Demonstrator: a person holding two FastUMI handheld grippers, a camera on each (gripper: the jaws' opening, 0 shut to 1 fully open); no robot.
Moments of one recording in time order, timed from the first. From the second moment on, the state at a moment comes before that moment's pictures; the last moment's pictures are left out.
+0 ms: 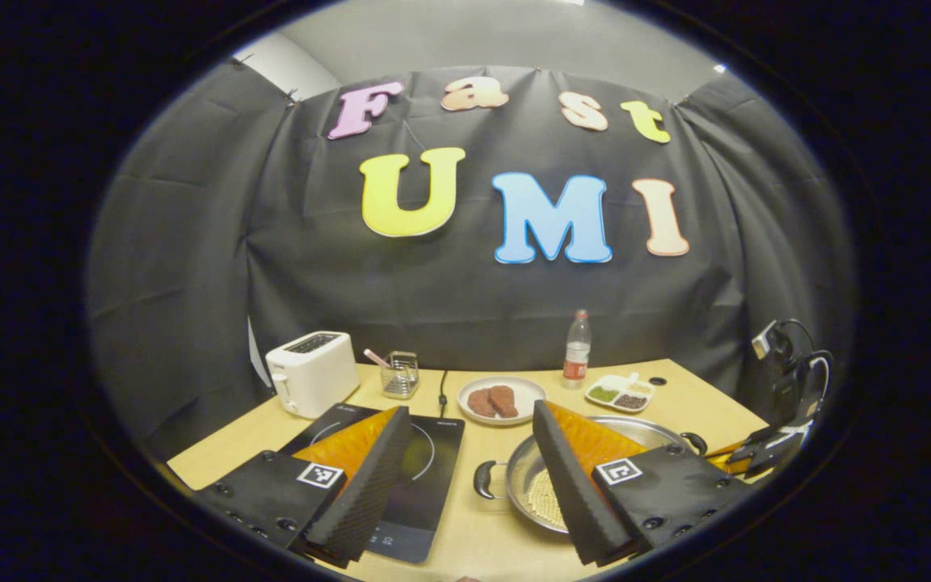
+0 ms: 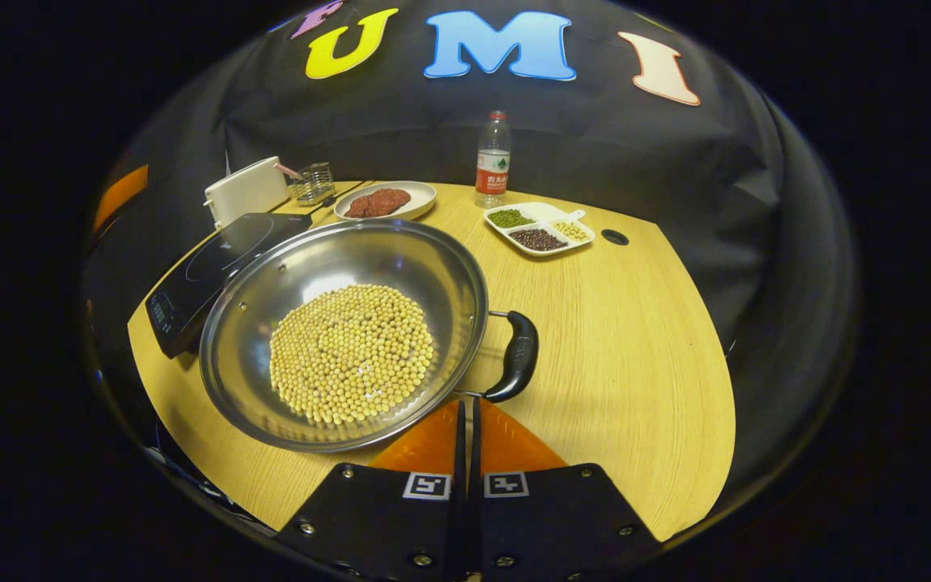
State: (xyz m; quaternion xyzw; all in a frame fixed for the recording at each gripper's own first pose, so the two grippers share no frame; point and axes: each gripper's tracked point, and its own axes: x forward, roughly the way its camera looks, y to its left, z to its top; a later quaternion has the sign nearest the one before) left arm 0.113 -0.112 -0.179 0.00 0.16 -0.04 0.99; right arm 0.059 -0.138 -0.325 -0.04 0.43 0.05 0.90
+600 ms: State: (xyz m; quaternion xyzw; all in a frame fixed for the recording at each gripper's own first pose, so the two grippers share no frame) left arm 0.148 -0.158 -0.290 -0.01 0.28 -0.09 0.96; right arm 0.098 -0.159 -0.281 0.06 0.33 -0.04 0.94
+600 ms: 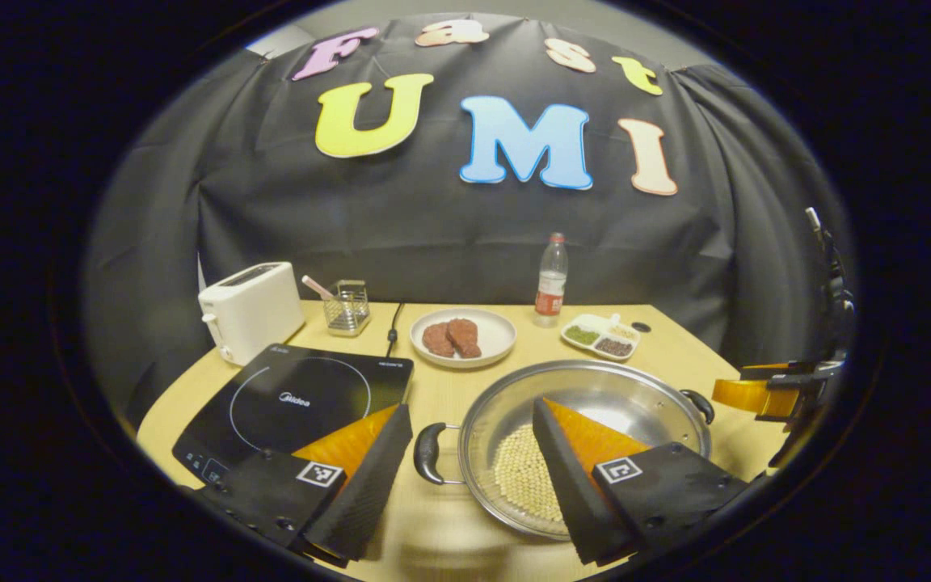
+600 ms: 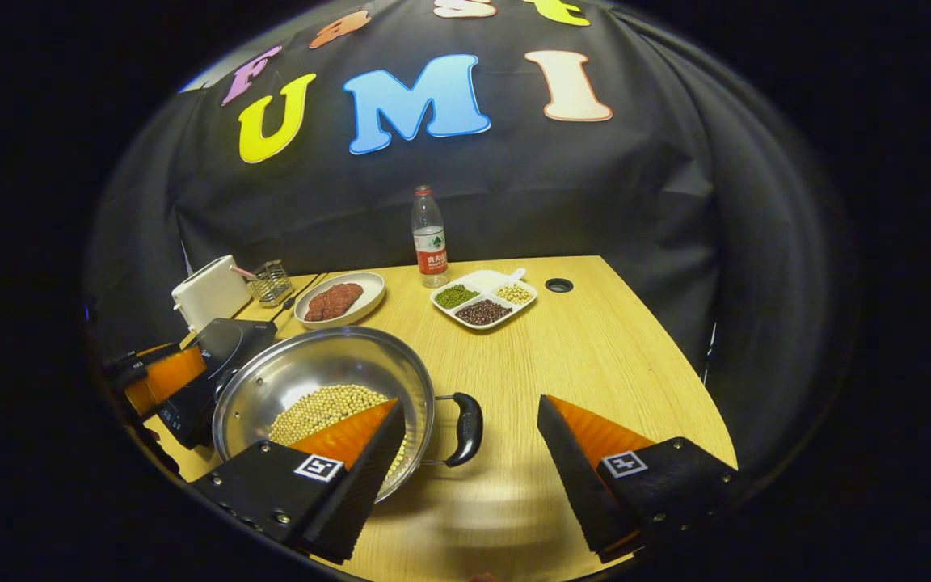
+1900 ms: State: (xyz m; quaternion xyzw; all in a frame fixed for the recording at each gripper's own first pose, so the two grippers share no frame) left arm 0.160 -0.143 -0.401 -0.02 0.40 -0.02 0.92; right arm 0.124 -0.143 -0.350 0.07 0.40 -0.03 0.91
